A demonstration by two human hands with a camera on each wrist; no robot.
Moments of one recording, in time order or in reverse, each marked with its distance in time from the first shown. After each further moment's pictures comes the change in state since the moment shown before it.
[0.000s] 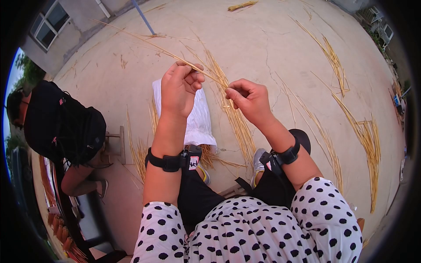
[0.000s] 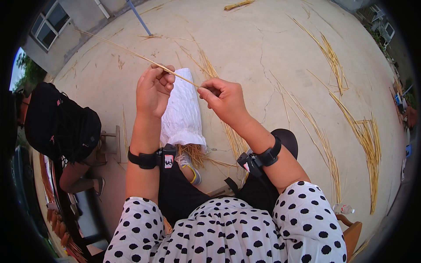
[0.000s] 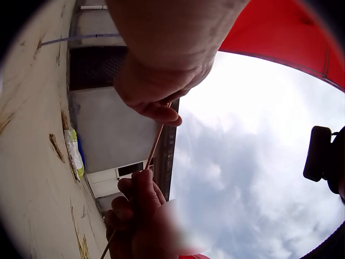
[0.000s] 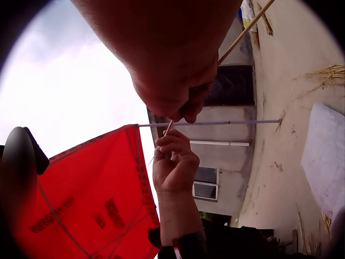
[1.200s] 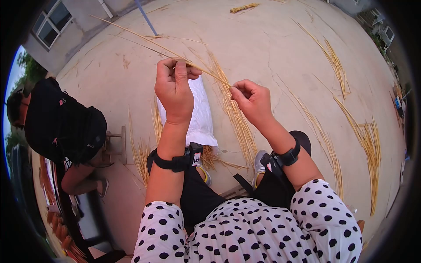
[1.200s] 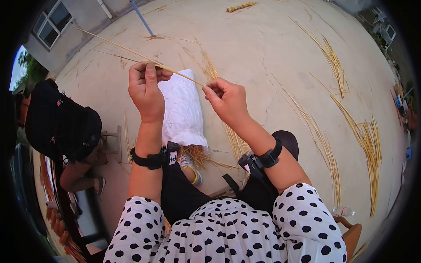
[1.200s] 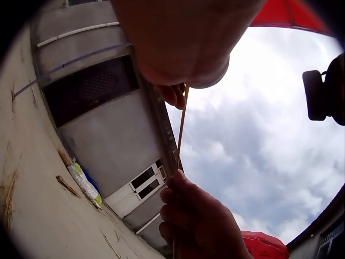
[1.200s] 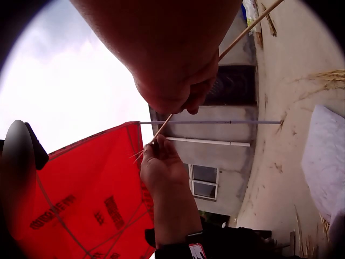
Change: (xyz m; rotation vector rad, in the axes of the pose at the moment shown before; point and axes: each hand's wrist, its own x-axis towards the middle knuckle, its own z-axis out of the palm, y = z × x) left_hand -0.007 0.001 0.015 0.552 0.139 0.620; right_hand 0.002 0.004 0.004 -0.096 0.090 -0.034
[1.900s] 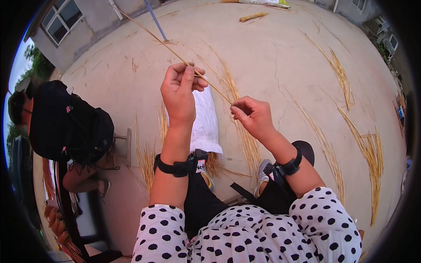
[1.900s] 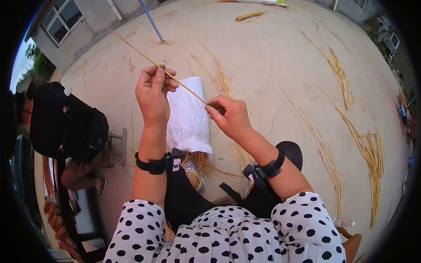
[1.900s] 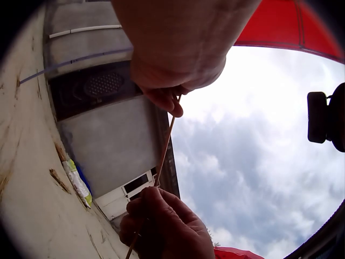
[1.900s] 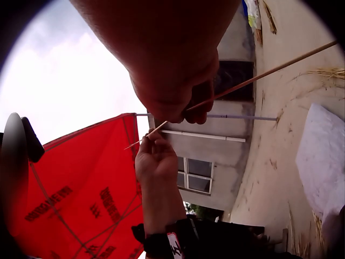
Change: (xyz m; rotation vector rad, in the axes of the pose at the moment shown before) left_hand 0.012 0.005 -0.008 -0.232 -0.024 -0.261; right_hand -0.005 0.003 0.001 -0.033 -0.174 -0.058
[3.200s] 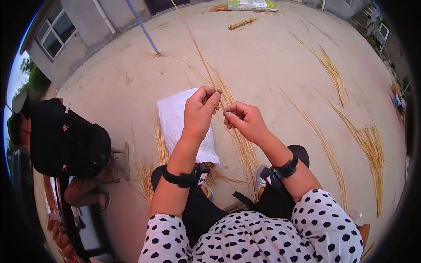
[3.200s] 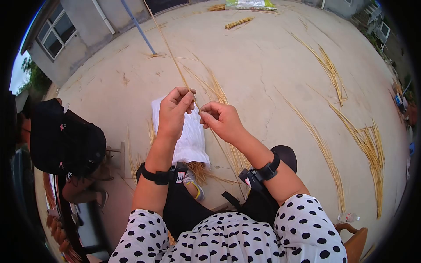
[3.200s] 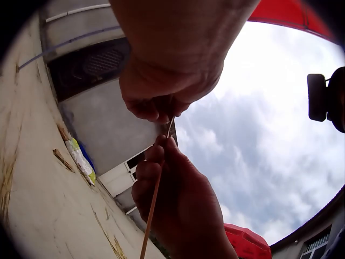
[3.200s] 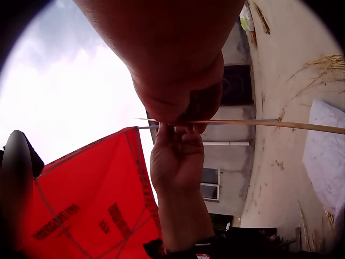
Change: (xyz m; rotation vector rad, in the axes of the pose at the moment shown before) left_hand -0.019 -0.022 0.021 0.153 -0.282 -0.288; right_hand 0.006 -0.008 -0.007 0.335 -0.100 0.221
